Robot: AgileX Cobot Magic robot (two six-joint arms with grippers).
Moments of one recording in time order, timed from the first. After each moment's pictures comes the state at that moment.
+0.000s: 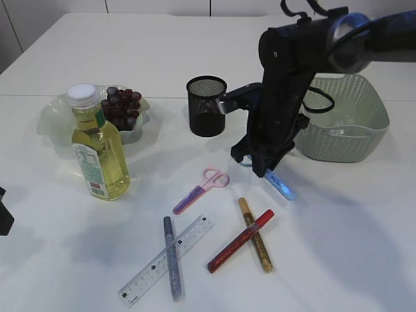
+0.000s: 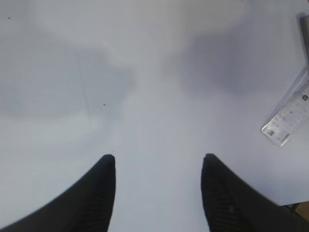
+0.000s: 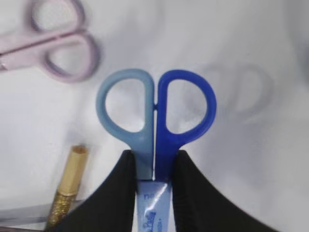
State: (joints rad) left arm -0.14 1.29 -0.75 -0.17 0.82 0.00; right arm 0.38 2.21 -1.73 0.00 1.09 -0.19
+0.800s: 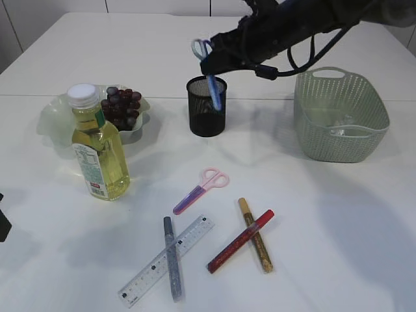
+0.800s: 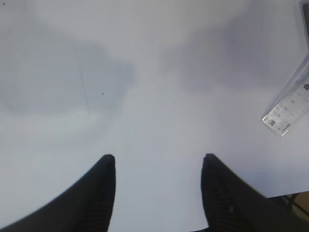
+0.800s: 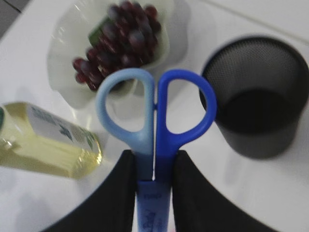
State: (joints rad) left arm -0.14 1.29 -0.75 -0.17 0.85 0.00; right arm 0.22 2.18 -1.92 0.86 0.88 -0.76
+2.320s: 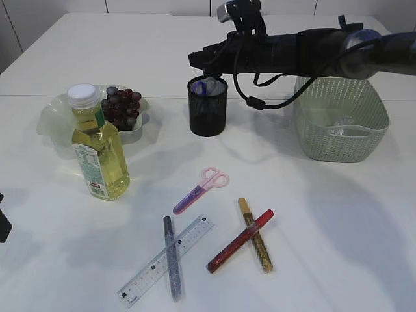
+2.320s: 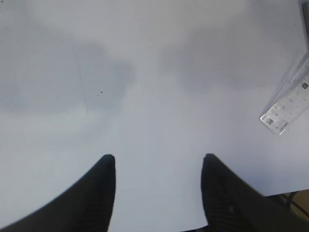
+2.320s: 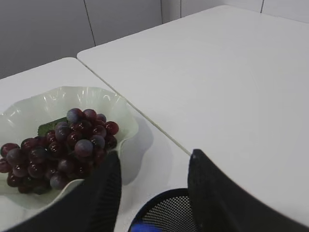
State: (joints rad) left arm -0.14 1.29 -0.75 -0.18 0.85 0.00; right arm 0.22 2.38 -1.94 1.66 0.61 -1.84
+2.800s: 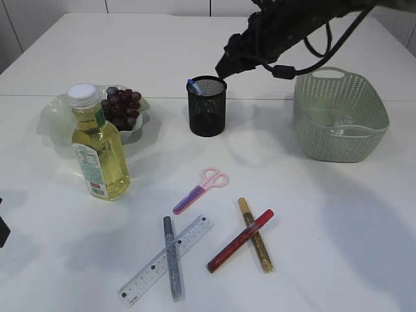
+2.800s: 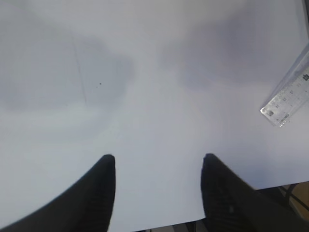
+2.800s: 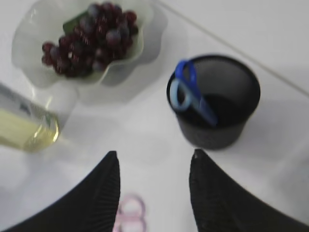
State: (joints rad) left arm -0.14 1.29 -0.75 -0.18 0.88 0.00; right arm 0.22 2.15 -1.94 0.67 0.87 -0.79
